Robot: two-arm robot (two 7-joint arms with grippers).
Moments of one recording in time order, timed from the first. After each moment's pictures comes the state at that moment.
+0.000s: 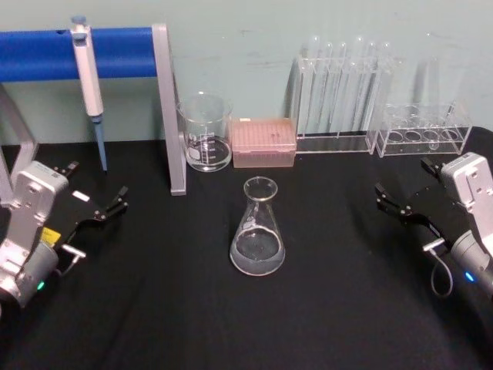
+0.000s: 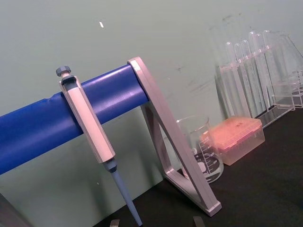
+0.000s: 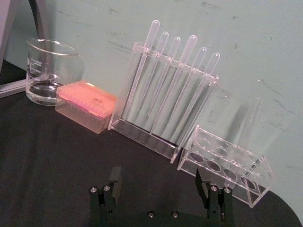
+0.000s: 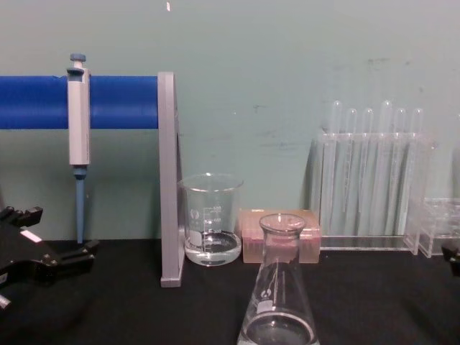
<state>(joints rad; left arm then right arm) -0.20 0.60 0.45 -1.41 -0.25 -0.12 0.03 0.20 0.60 -0.45 -1.41 0.25 -0.12 -0.03</state>
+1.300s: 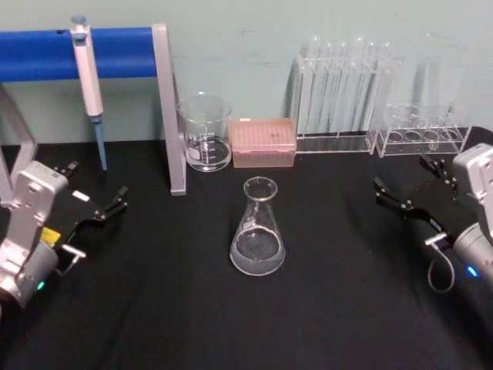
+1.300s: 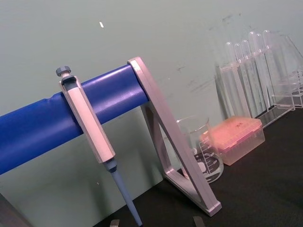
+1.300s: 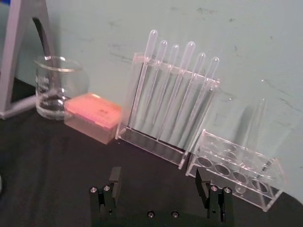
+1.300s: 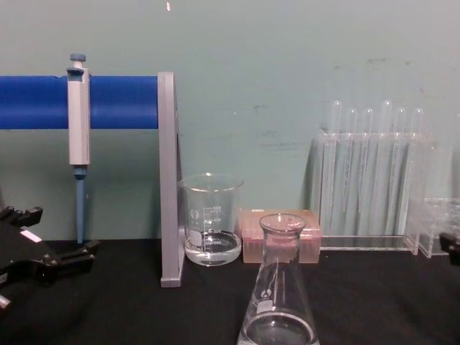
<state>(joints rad) -0.20 0.60 0.45 -1.41 -0.25 -0.12 0.03 0.19 0.59 -0.40 -1.42 0.30 -0.12 0.05</state>
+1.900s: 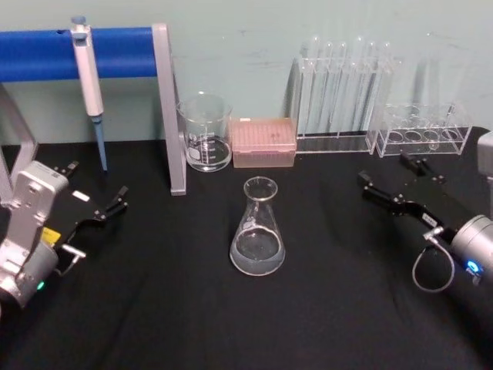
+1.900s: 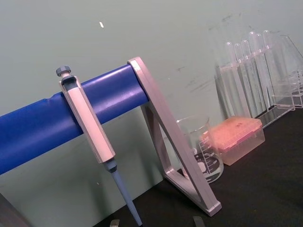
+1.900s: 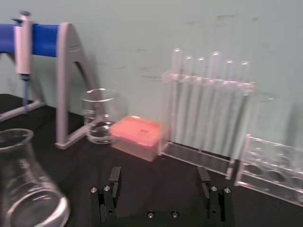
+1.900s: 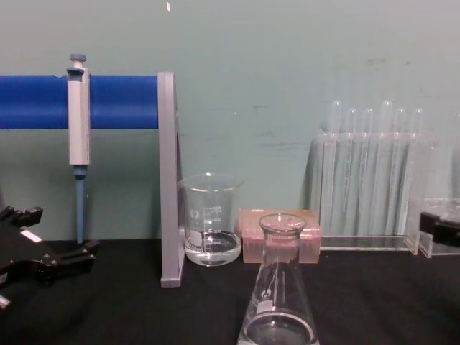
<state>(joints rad) -0.20 0.60 0.45 -1.41 -0.25 -0.12 0.03 0.17 0.55 -0.31 -1.46 0.52 -0.06 0.28</state>
